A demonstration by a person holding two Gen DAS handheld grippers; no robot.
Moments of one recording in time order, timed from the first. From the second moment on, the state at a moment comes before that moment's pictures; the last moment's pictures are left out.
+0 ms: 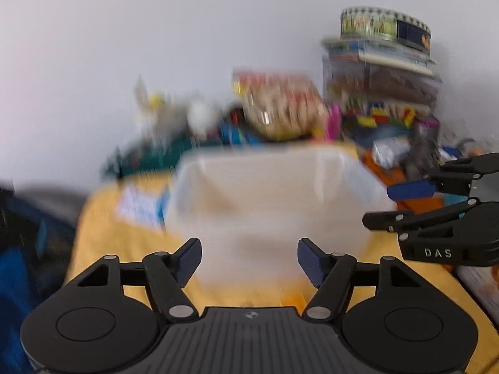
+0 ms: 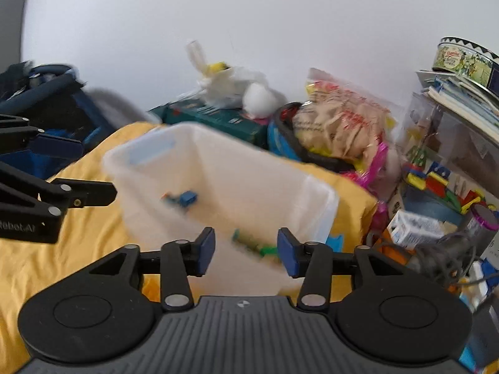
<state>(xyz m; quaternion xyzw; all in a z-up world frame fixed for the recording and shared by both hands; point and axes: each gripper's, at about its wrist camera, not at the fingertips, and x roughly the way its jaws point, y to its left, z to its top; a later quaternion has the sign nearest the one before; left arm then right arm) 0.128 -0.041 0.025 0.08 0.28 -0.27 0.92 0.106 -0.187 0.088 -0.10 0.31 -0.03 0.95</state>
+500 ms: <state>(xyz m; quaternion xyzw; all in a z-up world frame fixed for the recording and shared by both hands) 0.019 -0.002 -0.066 0.16 0.35 -0.23 0.89 0.031 -0.166 -0.024 -0.08 0.42 0.01 0.90</state>
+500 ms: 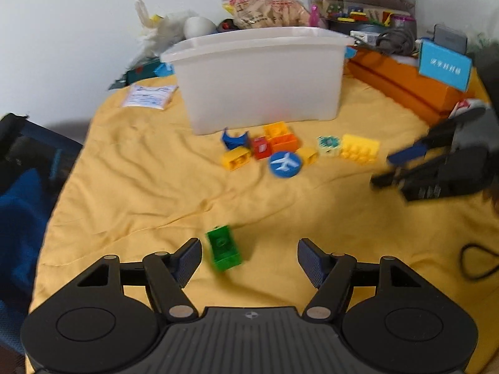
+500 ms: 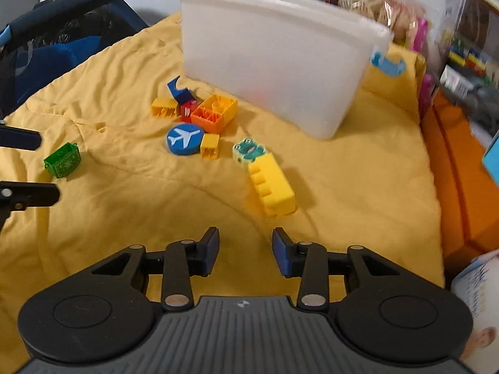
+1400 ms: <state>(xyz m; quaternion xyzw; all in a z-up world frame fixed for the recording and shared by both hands) 0.012 -0.027 -0.080 0.08 0.45 -0.30 0.84 0.012 -0.174 -0.025 0.06 0.51 0.05 0.86</state>
